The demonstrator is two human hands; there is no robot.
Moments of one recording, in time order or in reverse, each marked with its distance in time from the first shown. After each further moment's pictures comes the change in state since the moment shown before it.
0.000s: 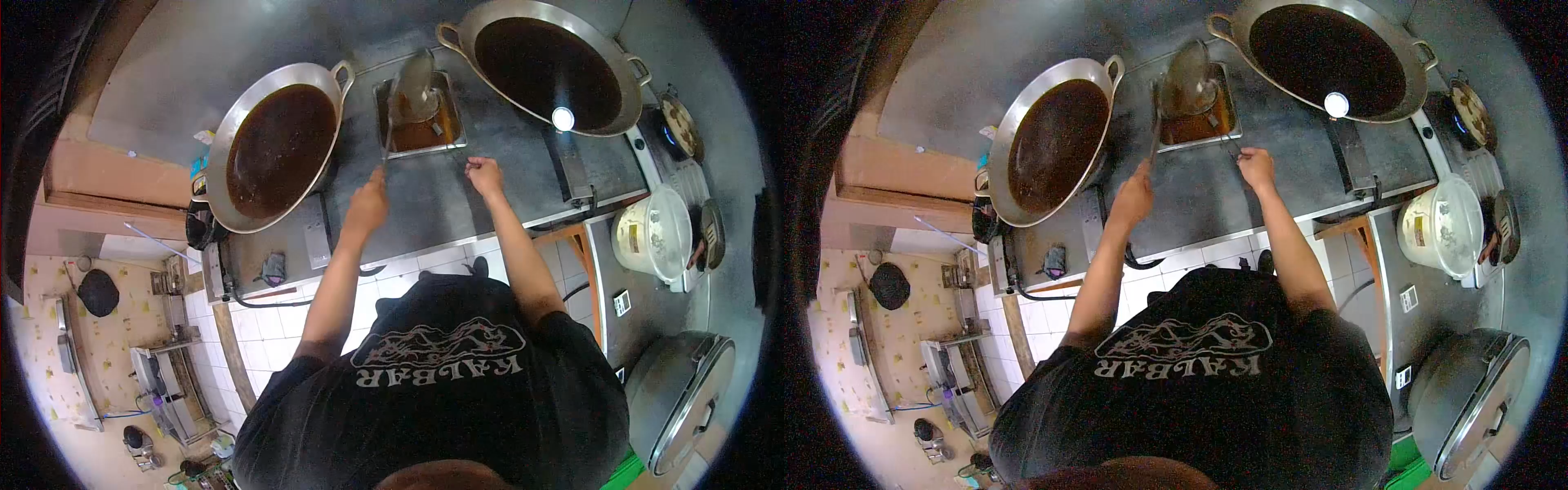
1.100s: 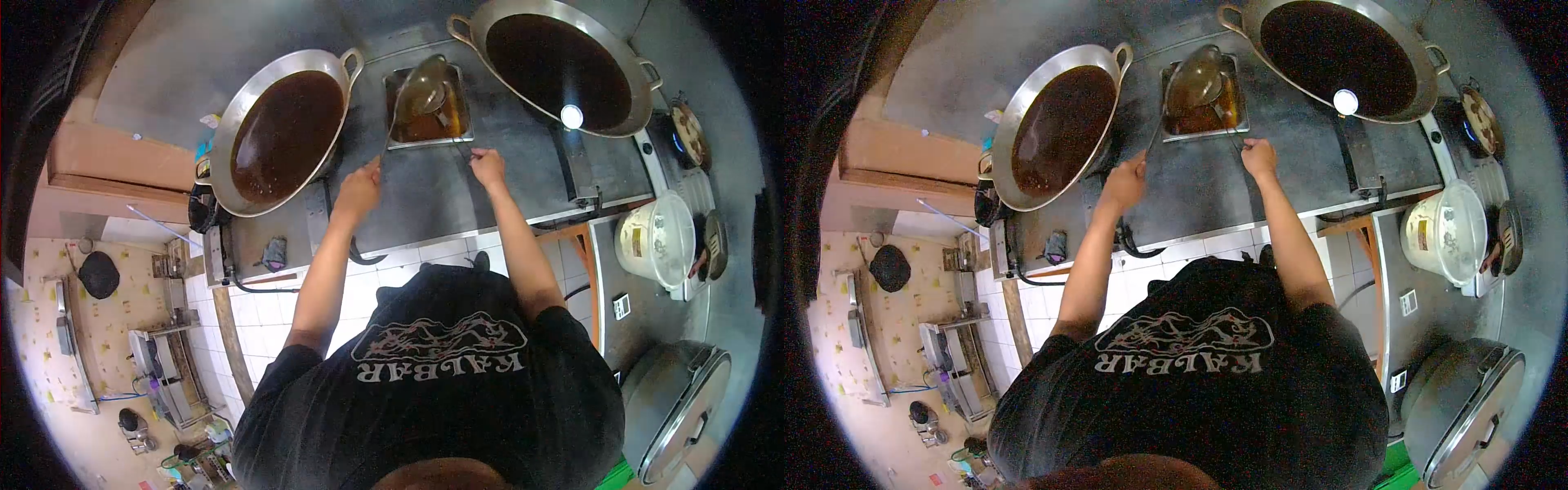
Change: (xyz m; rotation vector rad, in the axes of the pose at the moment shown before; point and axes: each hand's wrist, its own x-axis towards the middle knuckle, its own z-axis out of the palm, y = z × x) left_hand 0.001 -0.006 -0.023 -0.013 -0.021 -0.006; right_hand 0.002 -0.013 0.000 -0.270 0.028 -0.129
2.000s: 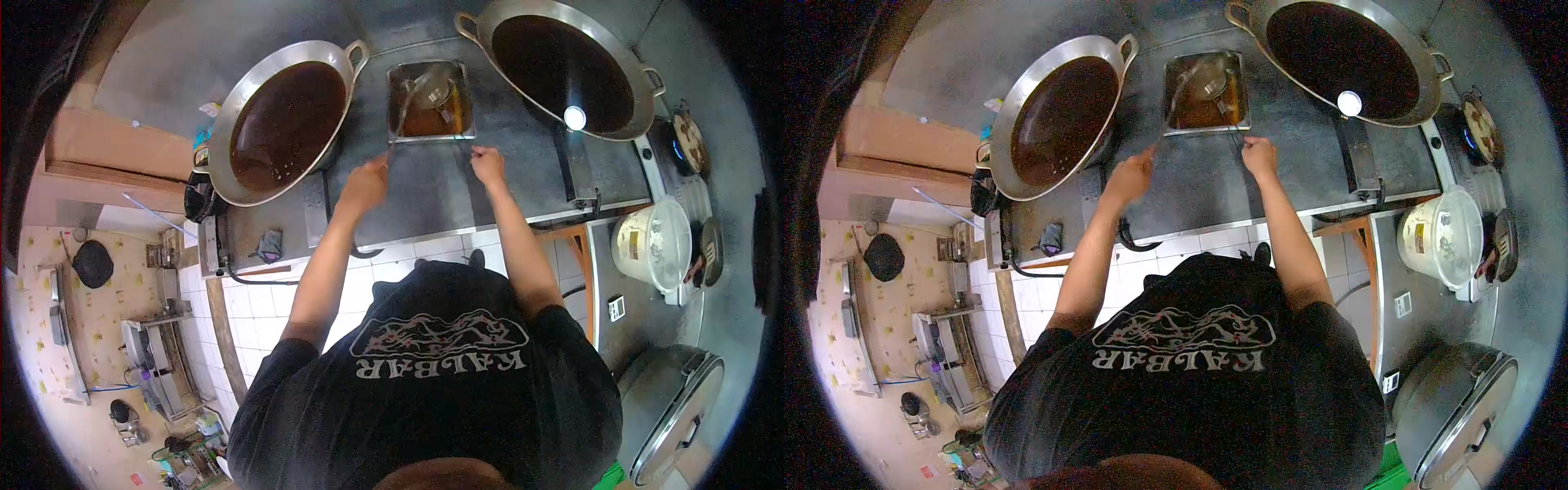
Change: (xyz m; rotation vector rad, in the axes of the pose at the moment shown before) left_hand 0.005 -0.013 0.017 0.088 -0.081 0.002; right_hand -0.004 -0.003 -0.001 0.037 -0.014 -0.035
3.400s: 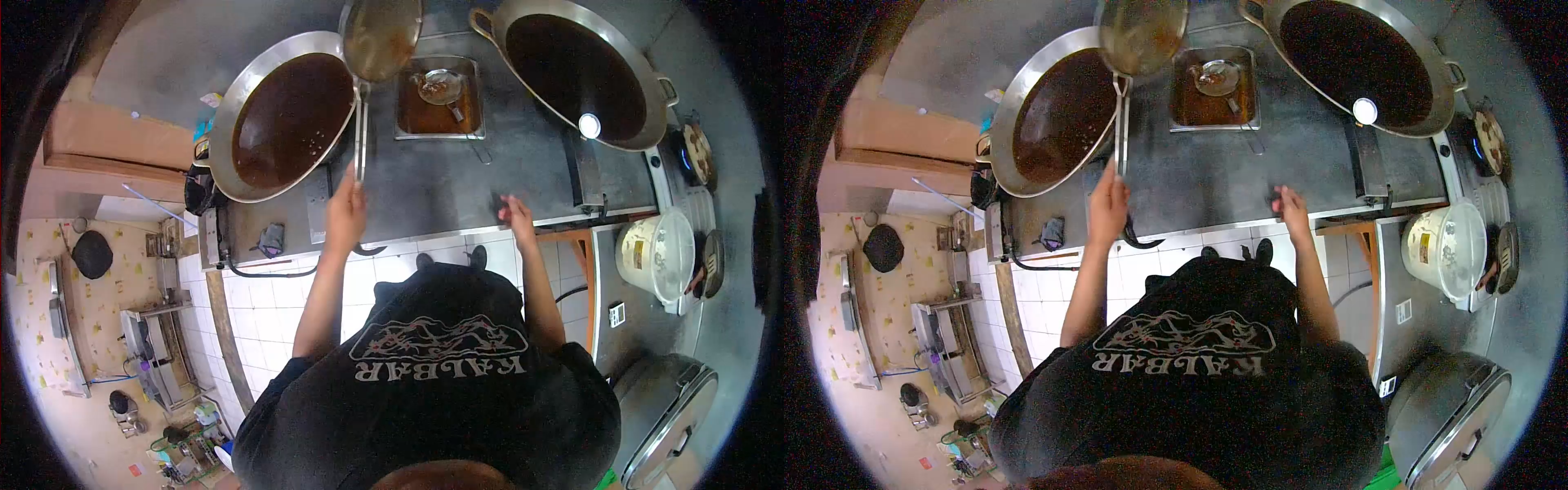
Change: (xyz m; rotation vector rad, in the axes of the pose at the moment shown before) left_hand -0.074 0.005 -0.030 -0.531 0.337 -0.120; right_hand -0.103 0.070 -0.051 0.615 -0.263 0.354
